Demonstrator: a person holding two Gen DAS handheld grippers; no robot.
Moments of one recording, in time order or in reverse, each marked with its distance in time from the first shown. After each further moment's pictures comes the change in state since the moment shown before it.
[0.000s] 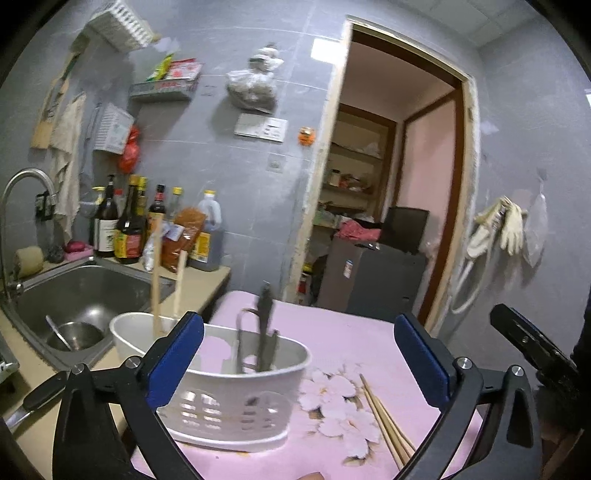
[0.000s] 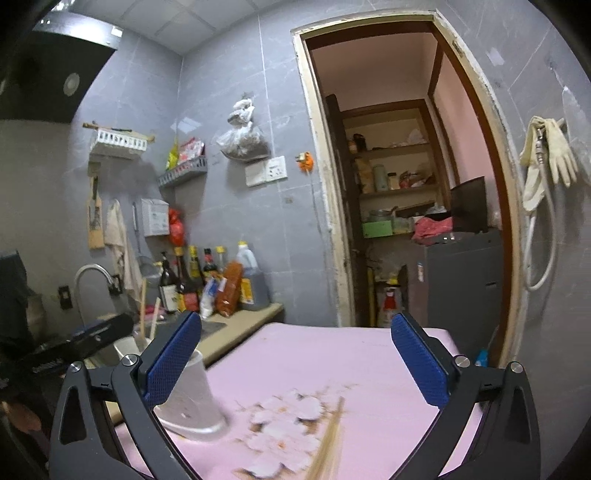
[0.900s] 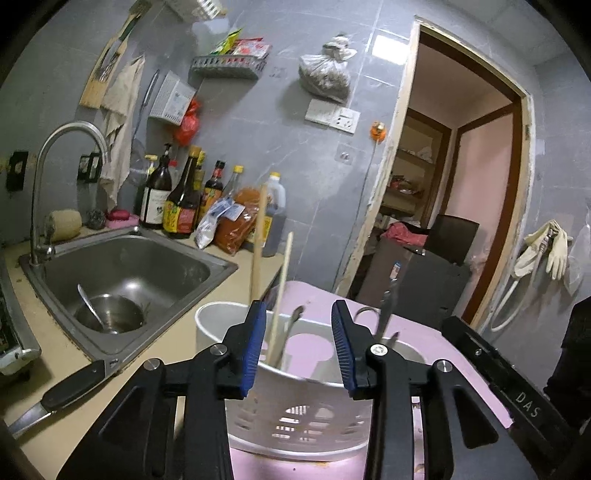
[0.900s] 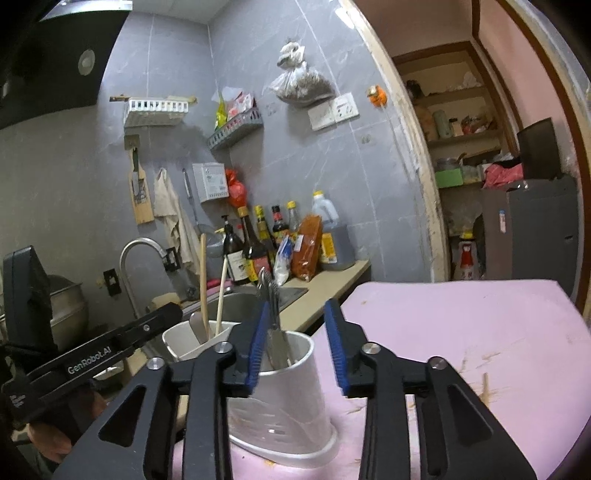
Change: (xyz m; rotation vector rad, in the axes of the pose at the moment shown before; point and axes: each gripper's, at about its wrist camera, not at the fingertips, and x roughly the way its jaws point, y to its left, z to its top) left arm 0.012 0.087 -0.009 -0.126 0.014 0.165; right arm 0.100 0.083 -0.037 0.086 0.136 0.269
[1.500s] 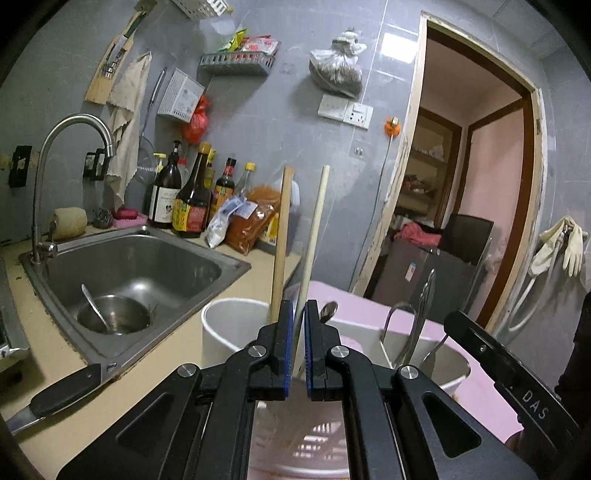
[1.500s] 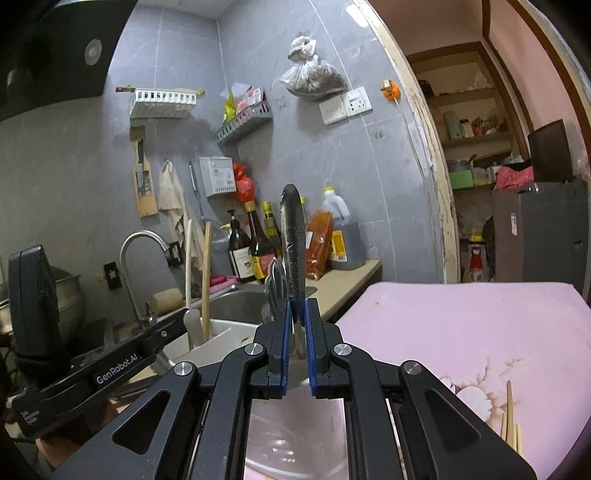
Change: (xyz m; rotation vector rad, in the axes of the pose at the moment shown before) left arm 0.030 0.016 -0.012 0.001 0.002 0.054; right arm 0.035 0.007 -0.009 -0.015 0.025 0.038
